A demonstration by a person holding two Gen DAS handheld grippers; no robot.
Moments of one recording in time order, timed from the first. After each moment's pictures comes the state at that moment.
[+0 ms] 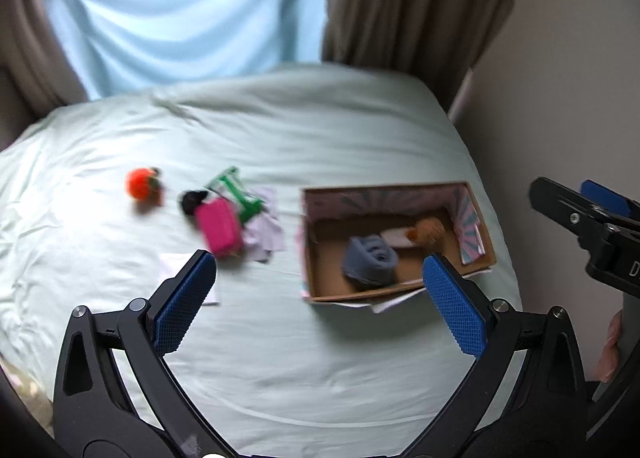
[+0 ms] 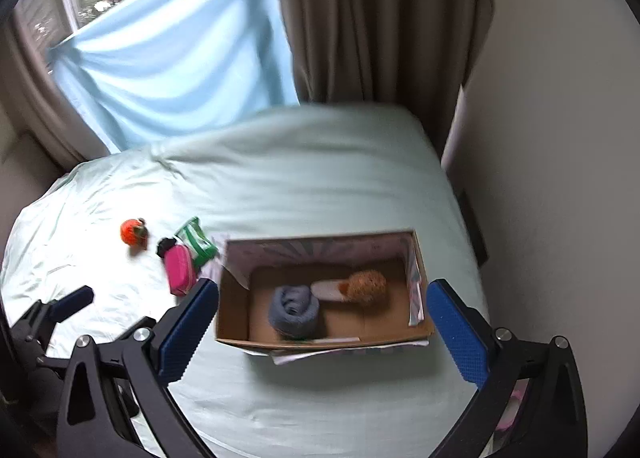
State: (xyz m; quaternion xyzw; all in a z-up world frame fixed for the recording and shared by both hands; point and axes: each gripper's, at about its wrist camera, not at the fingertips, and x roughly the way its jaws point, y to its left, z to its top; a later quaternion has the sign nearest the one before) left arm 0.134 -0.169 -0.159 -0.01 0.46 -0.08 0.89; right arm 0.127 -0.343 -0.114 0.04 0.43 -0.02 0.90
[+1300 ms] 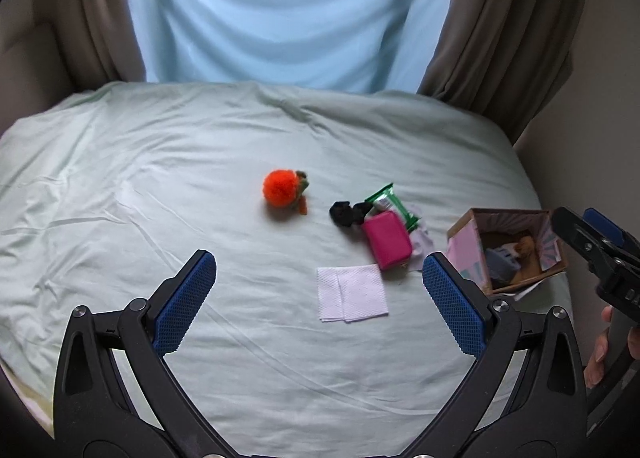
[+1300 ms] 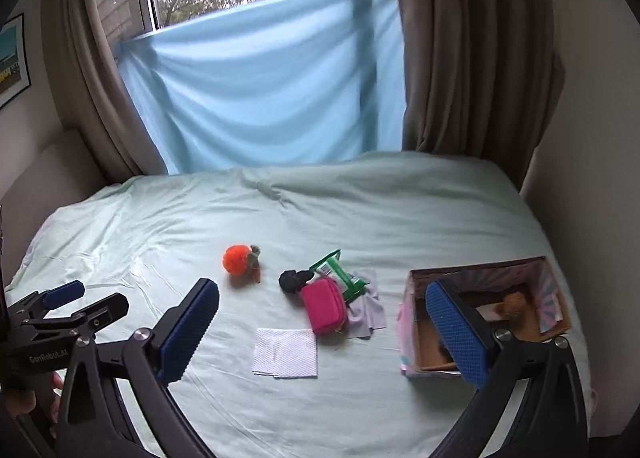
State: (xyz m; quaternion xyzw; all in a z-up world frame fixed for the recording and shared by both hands) left arm 0.154 0.152 -0.190 -0.05 0.43 -0.05 0.90; right arm 0.141 -0.074 -0.146 0.04 0.36 0.02 0.93
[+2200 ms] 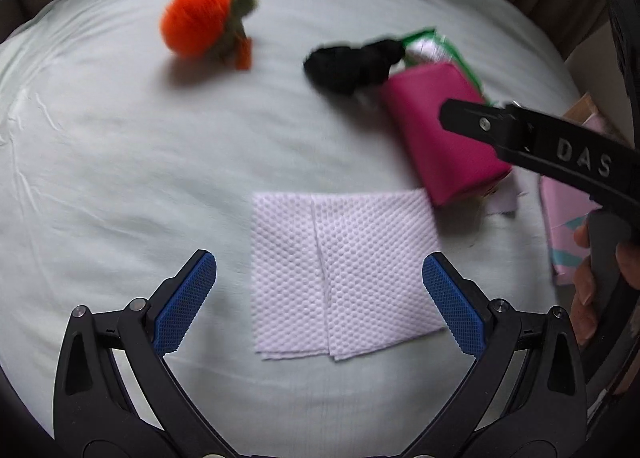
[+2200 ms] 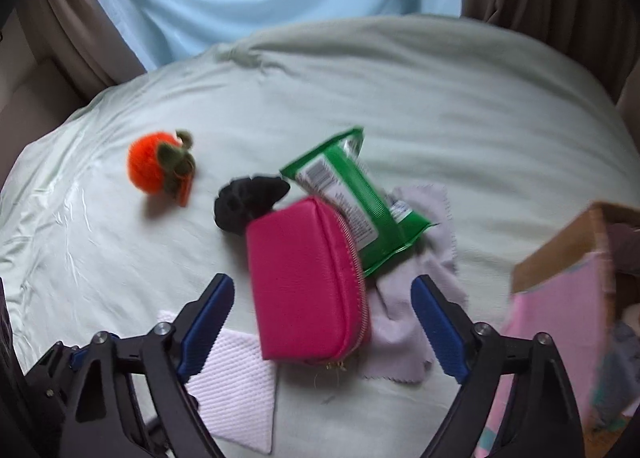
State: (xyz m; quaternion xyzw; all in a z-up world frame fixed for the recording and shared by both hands) left arm 0.242 0.072 -0.478 -0.05 0.55 -0.05 0.84; right arm 0.315 -0.080 -0.416 0.03 0.48 0.09 0.87
